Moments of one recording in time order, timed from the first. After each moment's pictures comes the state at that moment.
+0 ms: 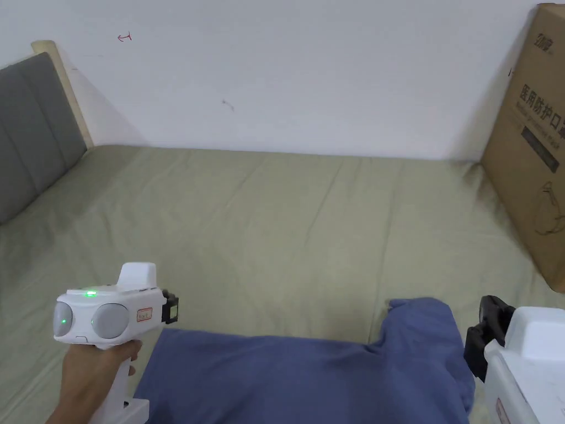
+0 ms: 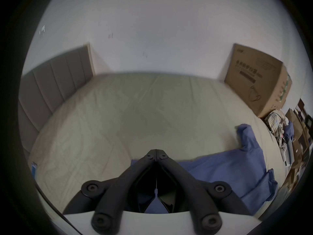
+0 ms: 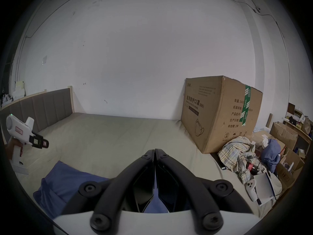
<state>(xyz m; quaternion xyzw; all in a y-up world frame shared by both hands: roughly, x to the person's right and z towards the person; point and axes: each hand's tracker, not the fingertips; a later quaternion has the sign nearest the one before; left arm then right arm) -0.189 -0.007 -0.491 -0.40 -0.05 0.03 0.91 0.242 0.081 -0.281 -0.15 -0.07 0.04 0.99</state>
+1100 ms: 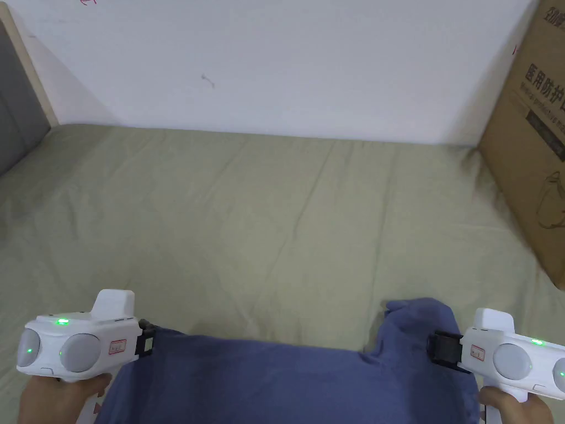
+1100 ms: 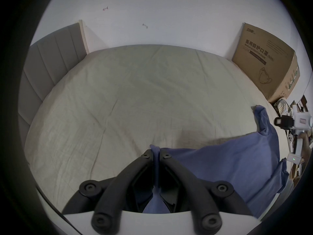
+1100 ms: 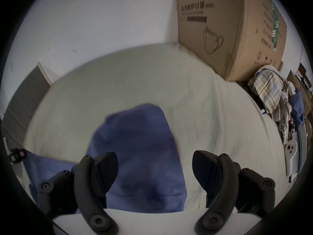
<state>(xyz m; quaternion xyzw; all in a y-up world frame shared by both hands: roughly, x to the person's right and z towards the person) -0.187 -0.043 -0.503 -0.44 -0.07 -0.01 0.90 0.349 -0.095 -0.475 -0.46 -0.09 -0.07 0.88</state>
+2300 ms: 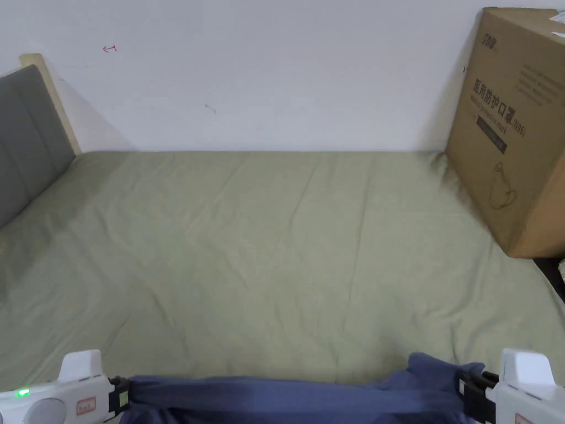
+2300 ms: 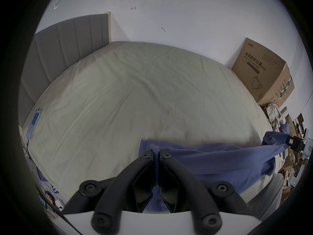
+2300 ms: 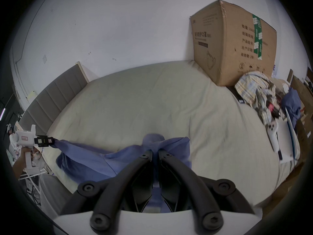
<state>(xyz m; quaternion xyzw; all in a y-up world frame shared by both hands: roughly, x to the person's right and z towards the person) -0.247 -0.043 -0.295 -0.45 -0.02 0.07 0.89 0.314 -0.007 -0.188 -0.37 0.02 -0.08 0.92</state>
